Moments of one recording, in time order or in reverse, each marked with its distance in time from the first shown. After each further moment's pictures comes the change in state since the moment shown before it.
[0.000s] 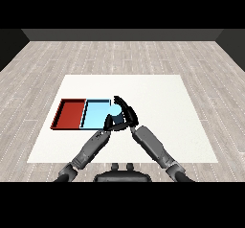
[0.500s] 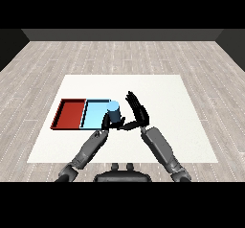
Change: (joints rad) left arm 0.008 -0.007 0.081 0.035 -0.067 -0.024 -0.018; right arm 0.105 -0.058 -0.118 -0.180 0.011 0.092 0.063
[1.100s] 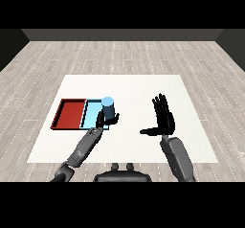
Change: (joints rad) left arm -0.011 0.058 0.072 0.007 -0.068 -0.006 0.063; right arm 0.266 -0.121 -0.173 -0.304 -0.065 0.055 -0.017
